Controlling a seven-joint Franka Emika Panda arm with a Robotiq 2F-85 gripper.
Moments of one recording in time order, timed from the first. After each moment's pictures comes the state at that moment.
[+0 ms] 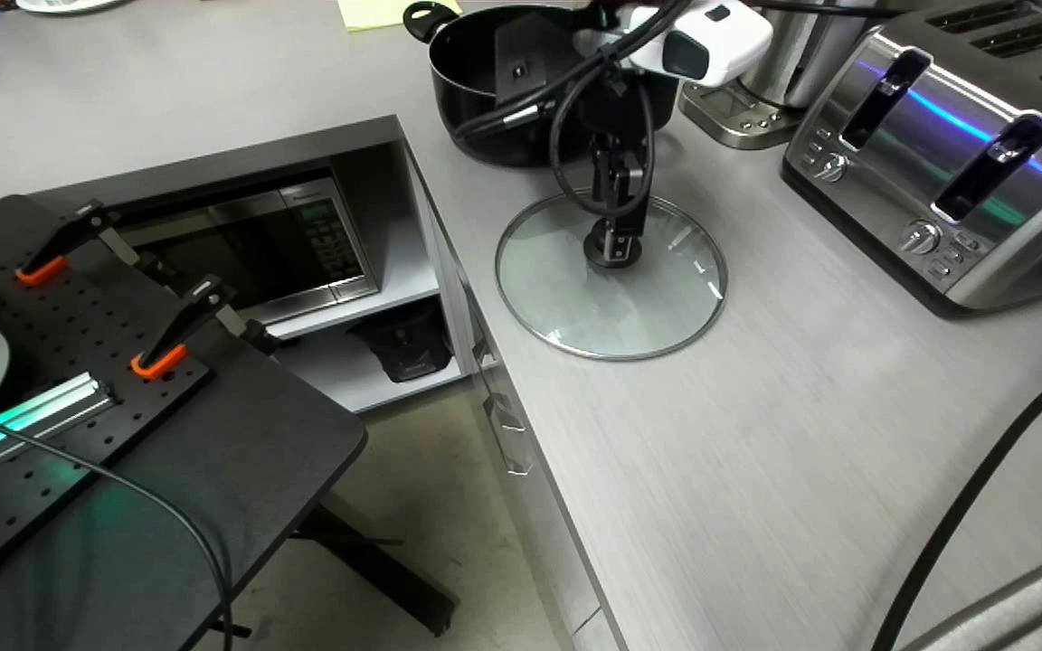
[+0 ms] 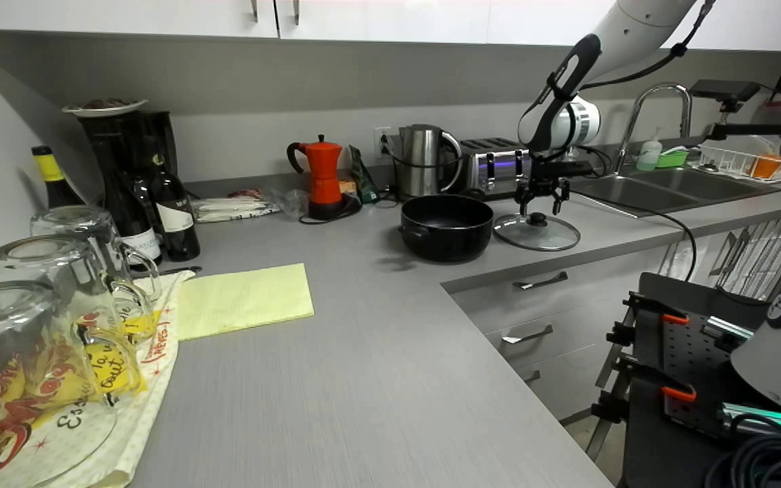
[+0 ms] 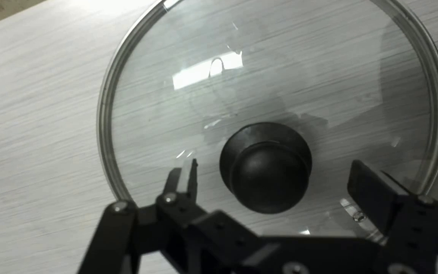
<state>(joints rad) -0.41 0.60 -0.31 -1.96 0.15 2.53 0.18</state>
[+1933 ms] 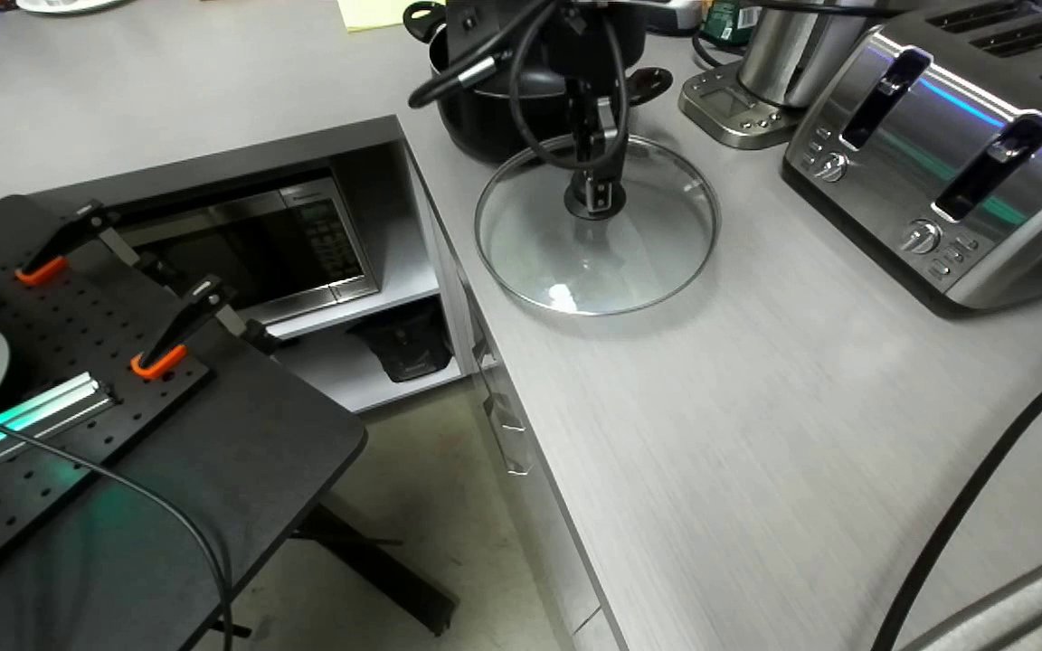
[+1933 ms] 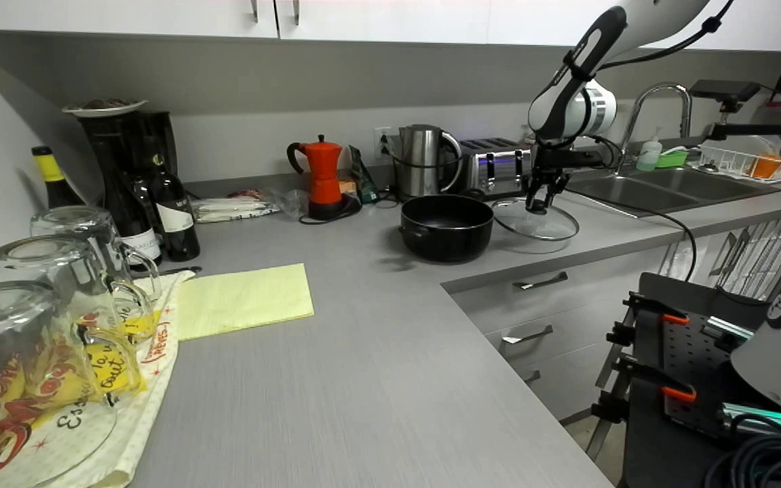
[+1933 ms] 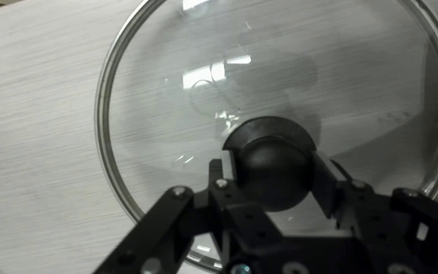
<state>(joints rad) -0.40 0.42 -0.28 -2.14 0.15 2.67 0.09</state>
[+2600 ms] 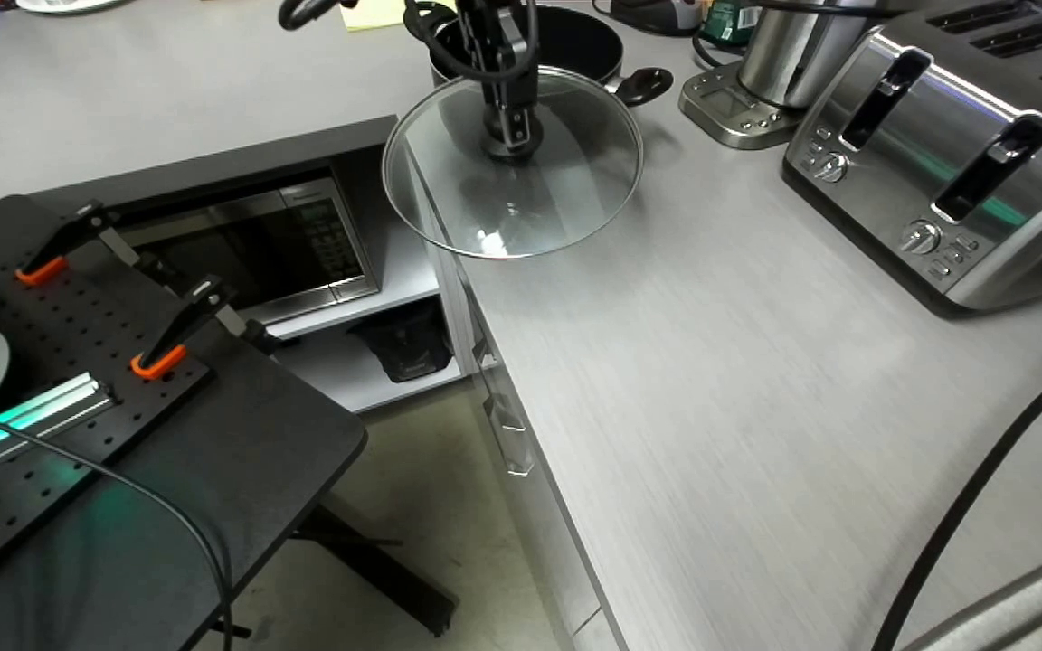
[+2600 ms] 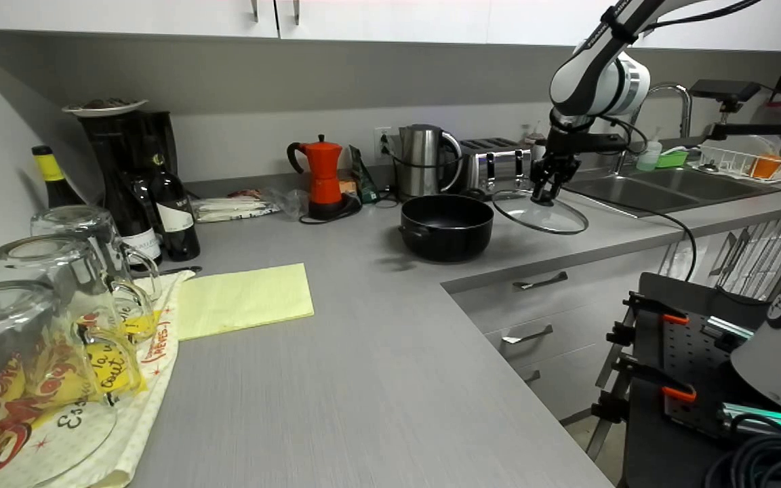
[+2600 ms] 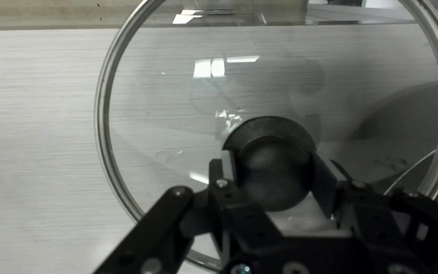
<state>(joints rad) -0.35 0.13 -0.26 -2.39 0.14 2.66 -0.09</state>
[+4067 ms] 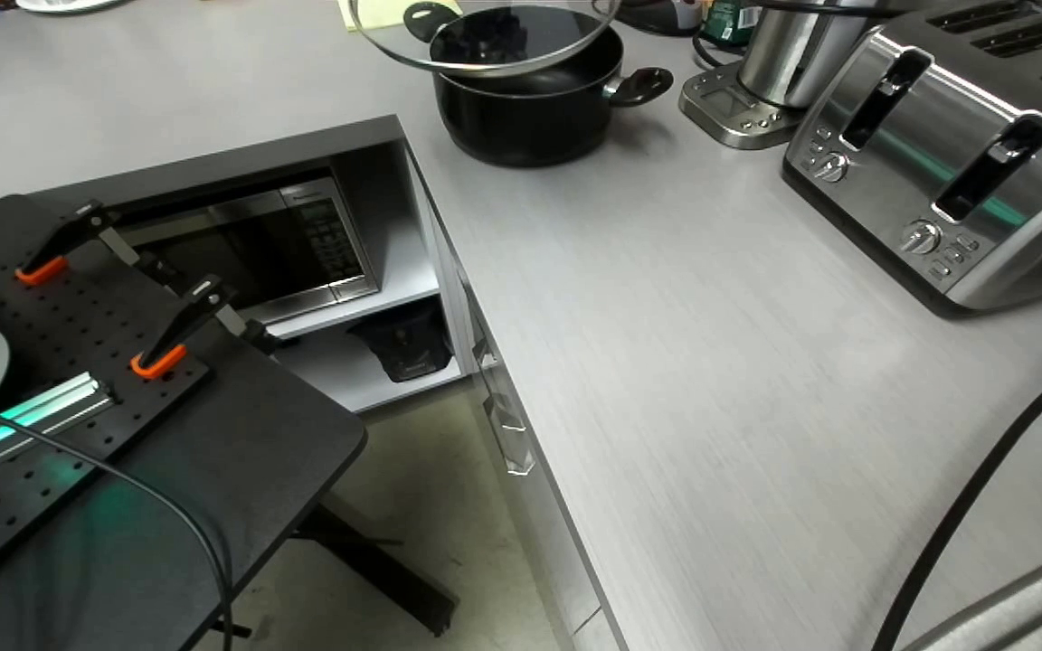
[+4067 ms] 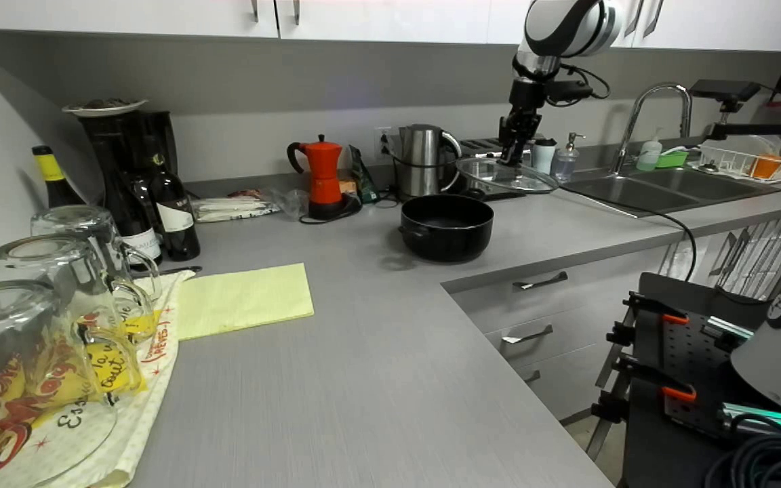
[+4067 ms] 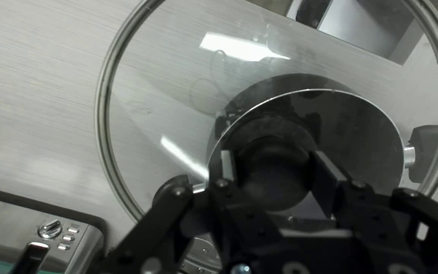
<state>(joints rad) -0.22 0.04 -0.21 -2.20 0.03 2.37 -0.17</state>
